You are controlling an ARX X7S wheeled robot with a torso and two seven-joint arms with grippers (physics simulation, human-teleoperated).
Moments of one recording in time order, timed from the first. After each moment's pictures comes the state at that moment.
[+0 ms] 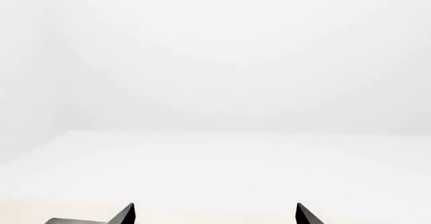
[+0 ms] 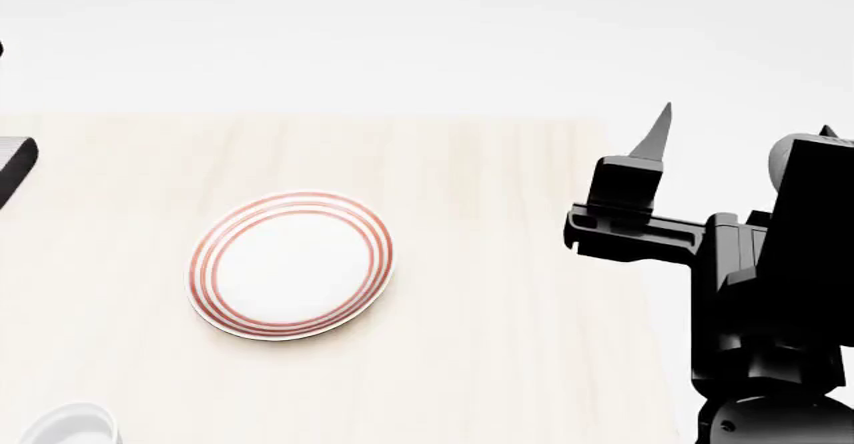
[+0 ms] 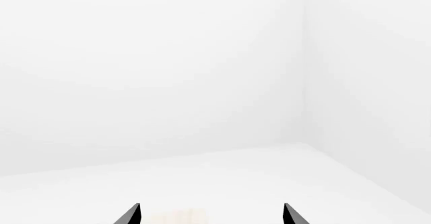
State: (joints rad) left arm -1.21 -0.38 -0.05 0.34 -0.63 -1.47 -0.40; right arm 0.62 0.30 0.10 -0.66 0.54 1.07 0.44
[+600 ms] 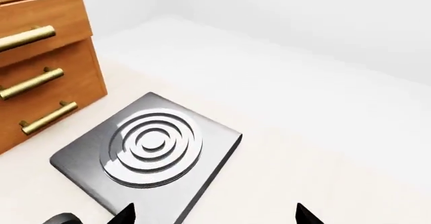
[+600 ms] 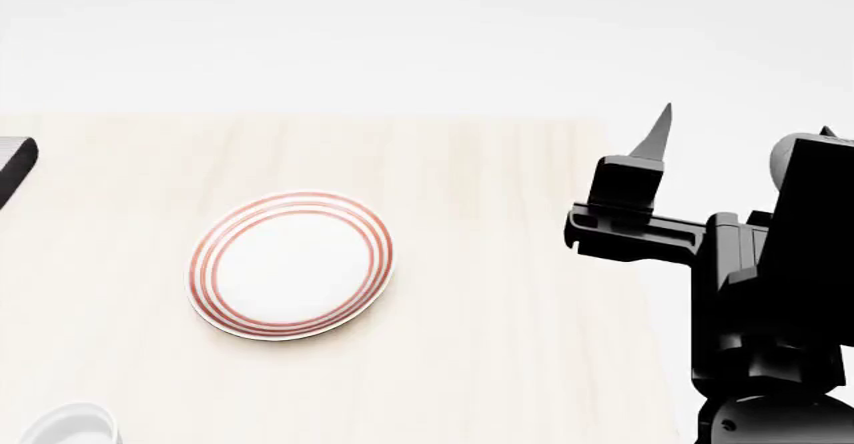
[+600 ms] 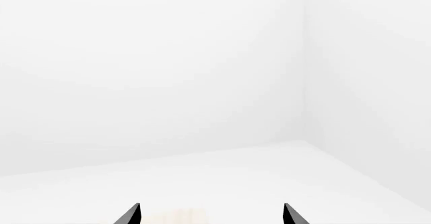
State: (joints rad) left arm -1.35 -0.33 -0.16 -0.14 -0.50 -1.51 -0.69; right arm 0.62 0.30 0.10 -0.65 0.56 1.07 0.45
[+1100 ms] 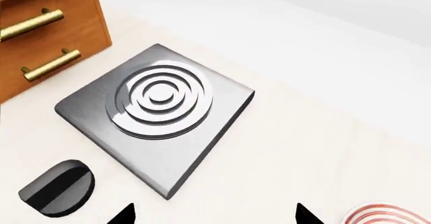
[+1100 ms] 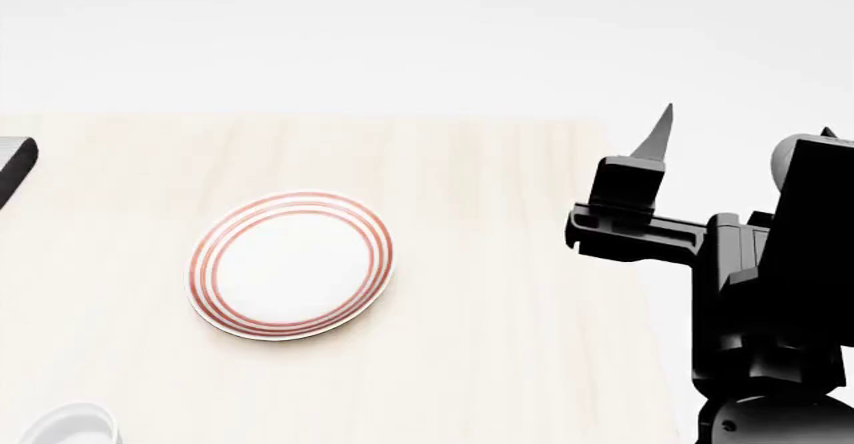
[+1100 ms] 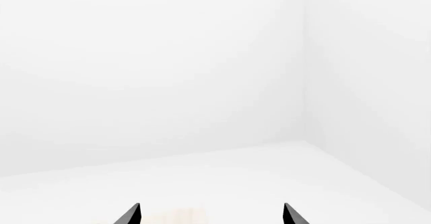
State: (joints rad) left arm -1.28 -0.37 -0.24 -0.20 -0.76 -1.54 -0.95; right arm 0.62 0.31 0.10 -0.65 0.56 1.06 0.46
